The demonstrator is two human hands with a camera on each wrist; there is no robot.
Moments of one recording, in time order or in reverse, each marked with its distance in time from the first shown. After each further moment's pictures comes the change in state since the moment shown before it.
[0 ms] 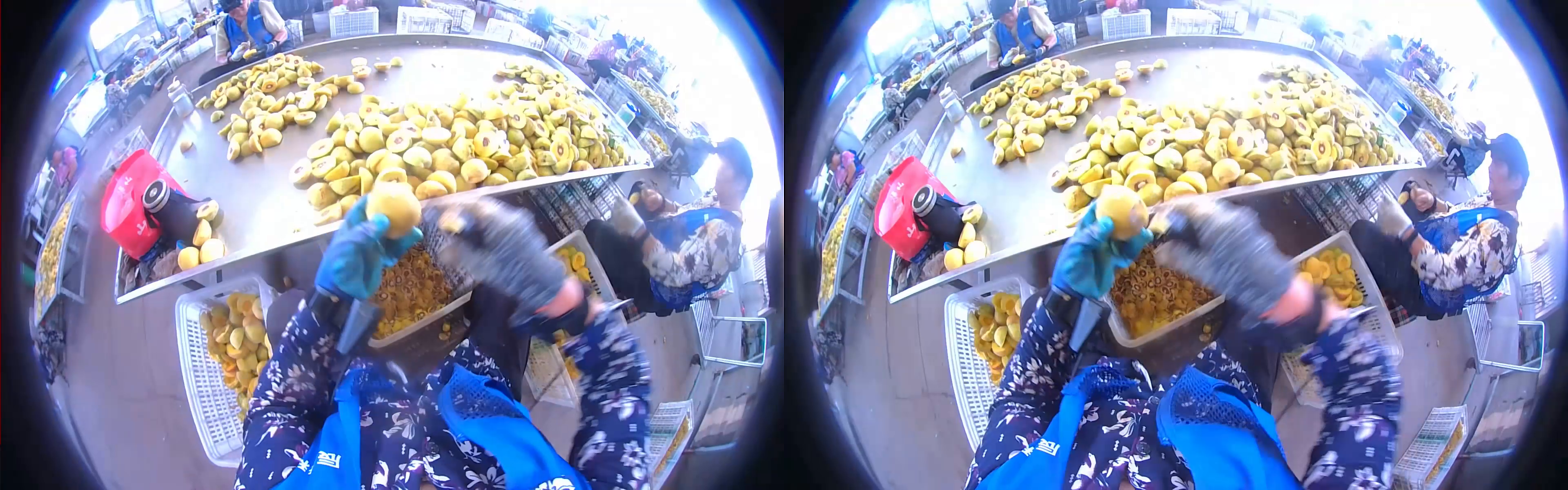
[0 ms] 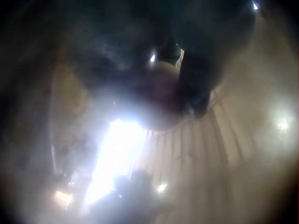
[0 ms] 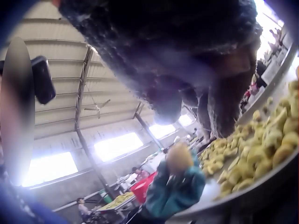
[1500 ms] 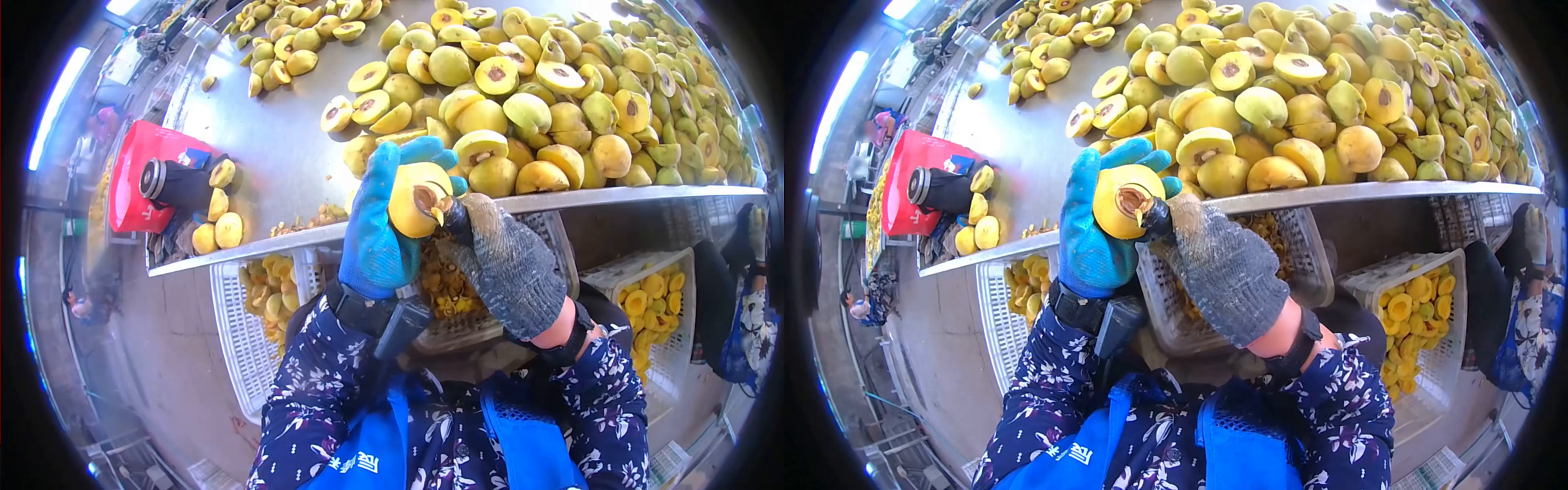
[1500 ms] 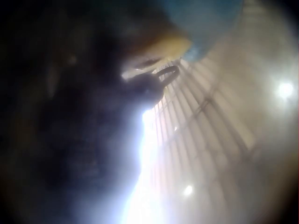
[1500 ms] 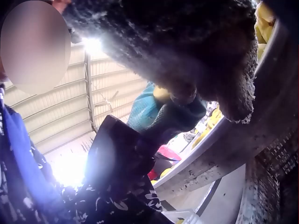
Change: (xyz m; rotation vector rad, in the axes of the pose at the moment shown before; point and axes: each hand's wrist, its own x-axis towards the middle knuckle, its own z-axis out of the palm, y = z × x) left_hand 0.082 -0.011 -0.067 0.043 0.438 0.054; right_hand 0.038 0.115 0.133 0.028 -0.261 0.326
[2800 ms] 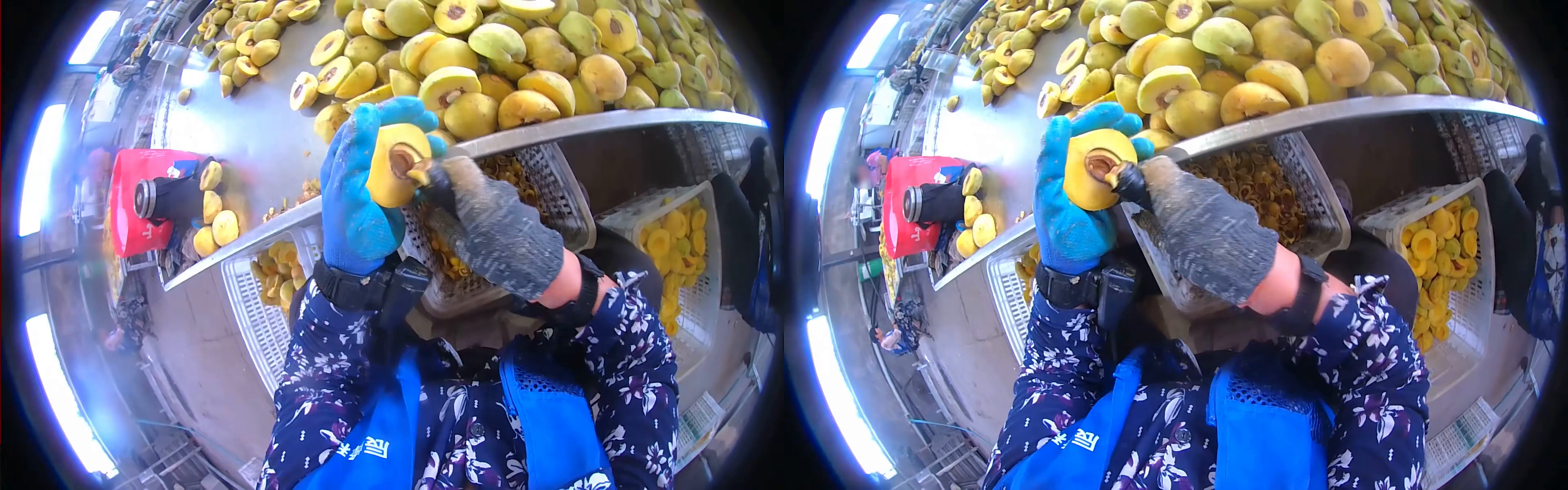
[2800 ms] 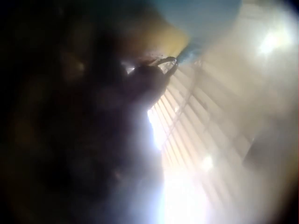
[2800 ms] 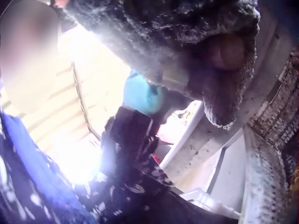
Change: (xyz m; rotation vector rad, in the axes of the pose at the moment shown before) left_hand -0.007 -0.009 0.005 0.234 0.029 0.067; right_hand -0.011 0.003 0.012 0.210 -0.154 0.258
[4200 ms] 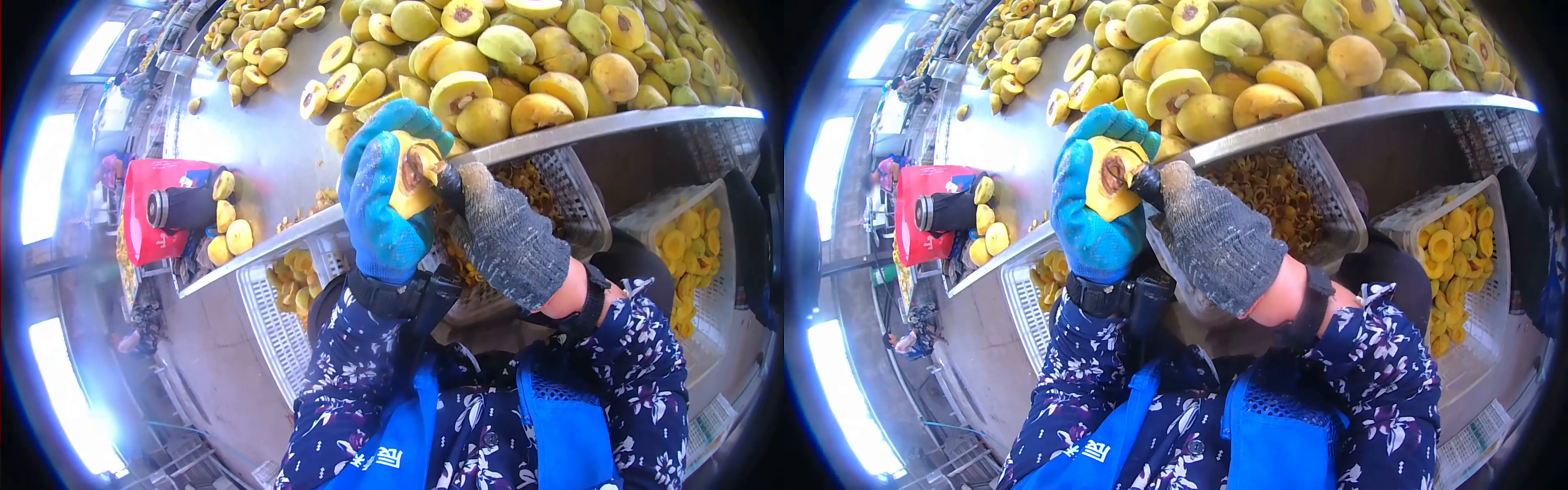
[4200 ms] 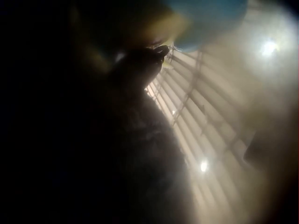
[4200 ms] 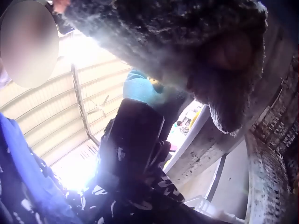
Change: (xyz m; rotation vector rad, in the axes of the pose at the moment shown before) left_hand 0.009 -0.026 -0.011 0.007 -0.123 0.284; right_hand 0.001 0.003 0.010 0.050 0.108 -0.039
